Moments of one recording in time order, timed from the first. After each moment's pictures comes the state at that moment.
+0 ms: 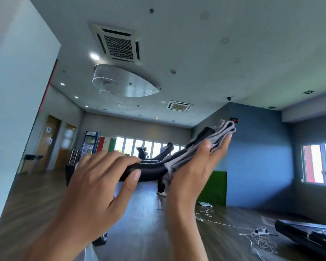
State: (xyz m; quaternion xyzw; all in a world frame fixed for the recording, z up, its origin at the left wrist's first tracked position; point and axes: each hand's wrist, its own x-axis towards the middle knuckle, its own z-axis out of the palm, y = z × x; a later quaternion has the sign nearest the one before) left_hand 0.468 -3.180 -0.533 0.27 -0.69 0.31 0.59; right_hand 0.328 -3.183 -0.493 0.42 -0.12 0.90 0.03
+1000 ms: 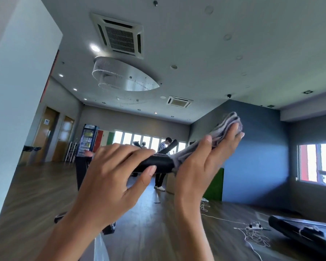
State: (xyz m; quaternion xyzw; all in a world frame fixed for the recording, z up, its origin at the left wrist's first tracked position) left_hand 0.477 -3.198 -0.537 0.20 -0.68 0.33 0.62; right_hand 0.335 -3.184 -0.495 0.42 -0.18 0.88 0.13
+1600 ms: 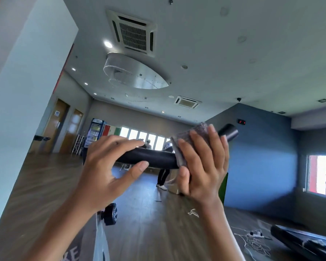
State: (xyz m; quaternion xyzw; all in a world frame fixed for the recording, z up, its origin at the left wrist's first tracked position) left_hand 0.490 -3.212 -0.546 0.17 -0.67 0.21 0.69; right_hand 0.283 -3.213 -0.500 0.51 -0.12 0.54 0.66
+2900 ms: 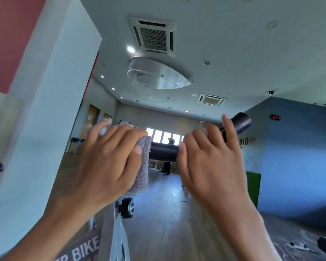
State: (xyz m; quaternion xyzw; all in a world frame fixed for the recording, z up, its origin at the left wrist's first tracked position) left_hand 0.488 -3.177 -0.536 0.36 -0.62 0.41 0.56; right_hand 0.290 -3.157 -0.499 0.60 -0.36 0.40 0.59
